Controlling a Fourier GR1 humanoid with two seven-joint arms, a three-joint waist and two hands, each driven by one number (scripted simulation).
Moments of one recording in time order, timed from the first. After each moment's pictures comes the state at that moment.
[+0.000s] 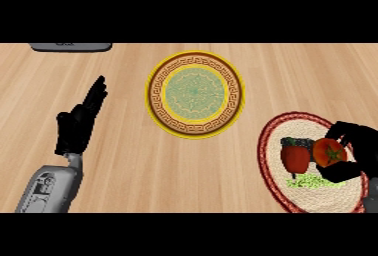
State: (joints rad) left arm -0.26 0.21 -0.03 -1.39 -0.06 0.07 0.08; right arm -0.06 -0.44 -0.02 -1.57 0.81 0.14 0.36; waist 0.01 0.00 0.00
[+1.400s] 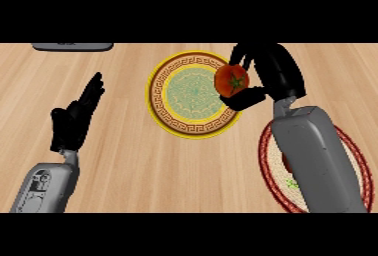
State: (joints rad) left arm -0.28 0.21 0.01 -1.39 -0.07 0.03 0.09; right arm -0.70 -0.13 0.11 -1.40 0.76 0.09 0.30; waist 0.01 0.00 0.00
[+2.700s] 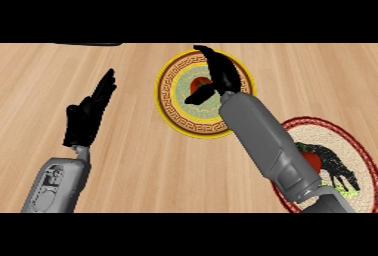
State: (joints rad) left arm -0.31 0.17 -0.02 -1.39 -0.10 0.03 0.09; right arm -1.03 0.00 0.20 -0.54 0.43 -0.32 0.13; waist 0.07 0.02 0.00
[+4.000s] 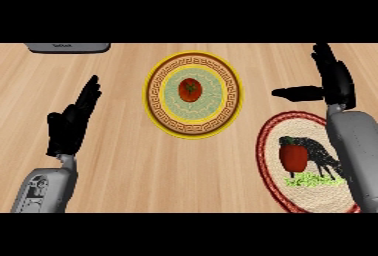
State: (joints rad) left arm -0.24 0.19 0.04 -1.44 -0.10 0.02 0.10; right arm -0.64 -0.34 -0.13 -0.91 0.07 -0.14 -0.09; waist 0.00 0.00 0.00
